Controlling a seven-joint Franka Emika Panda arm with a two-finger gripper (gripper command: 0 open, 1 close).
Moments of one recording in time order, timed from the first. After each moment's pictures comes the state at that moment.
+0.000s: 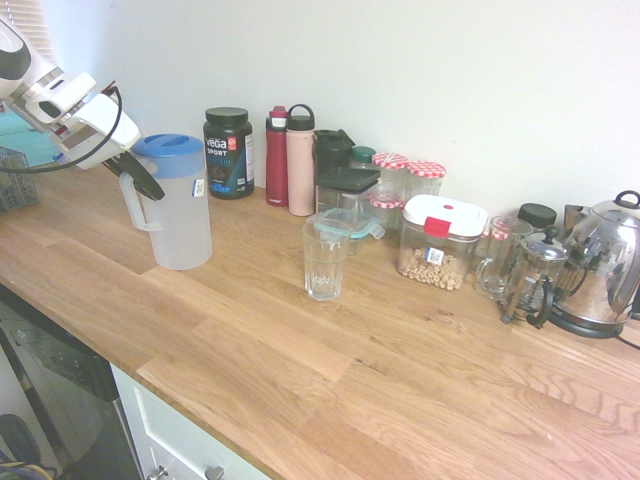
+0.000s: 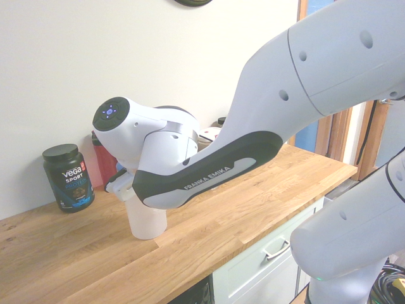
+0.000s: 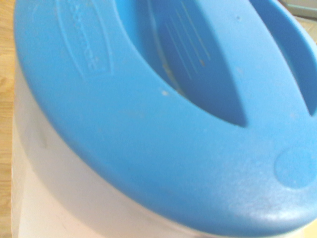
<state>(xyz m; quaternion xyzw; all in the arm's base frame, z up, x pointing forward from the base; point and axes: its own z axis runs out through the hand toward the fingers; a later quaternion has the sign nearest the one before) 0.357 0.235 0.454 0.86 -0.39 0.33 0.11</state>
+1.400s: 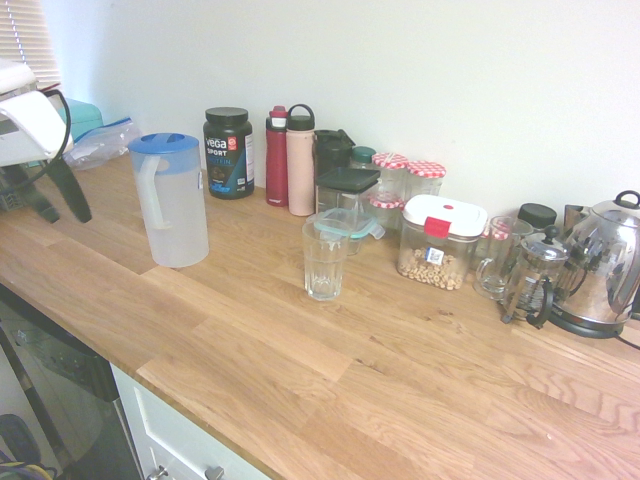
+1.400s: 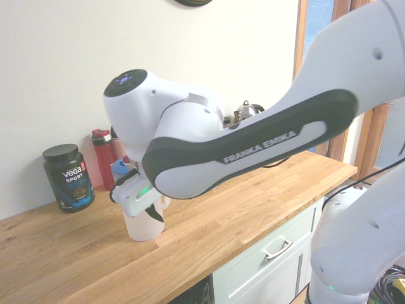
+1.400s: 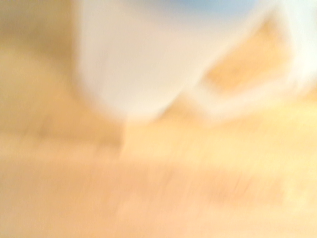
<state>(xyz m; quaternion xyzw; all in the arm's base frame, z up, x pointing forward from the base) 0.249 0.233 0.474 0.93 -0.32 0.14 0.08</state>
